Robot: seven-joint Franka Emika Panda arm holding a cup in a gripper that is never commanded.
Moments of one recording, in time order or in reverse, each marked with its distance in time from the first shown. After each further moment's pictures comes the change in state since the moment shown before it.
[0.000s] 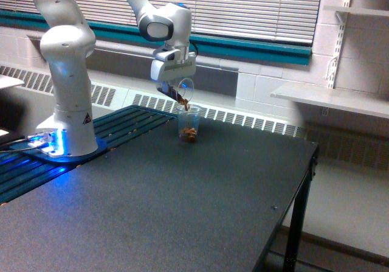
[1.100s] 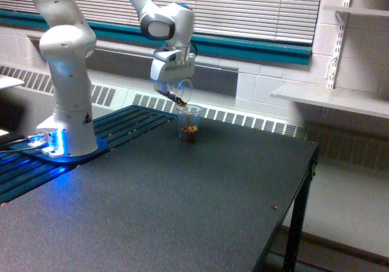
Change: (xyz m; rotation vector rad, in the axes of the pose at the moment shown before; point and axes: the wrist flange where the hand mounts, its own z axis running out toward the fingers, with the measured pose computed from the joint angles) arm 0.015 0.001 -0.001 -0.061 0.003 -0.049
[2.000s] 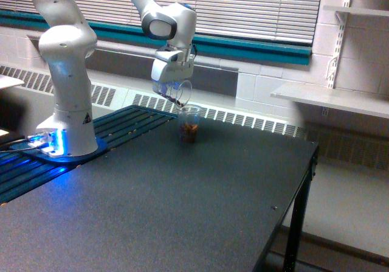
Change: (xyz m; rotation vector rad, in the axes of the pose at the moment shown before) arm 0.015 0.000 -0.002 -0.042 0.017 -0.067
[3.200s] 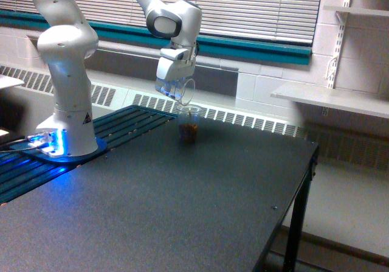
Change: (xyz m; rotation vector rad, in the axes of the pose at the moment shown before) arm 0.013 -0.010 -0.012 -0.024 -0.013 -0.080
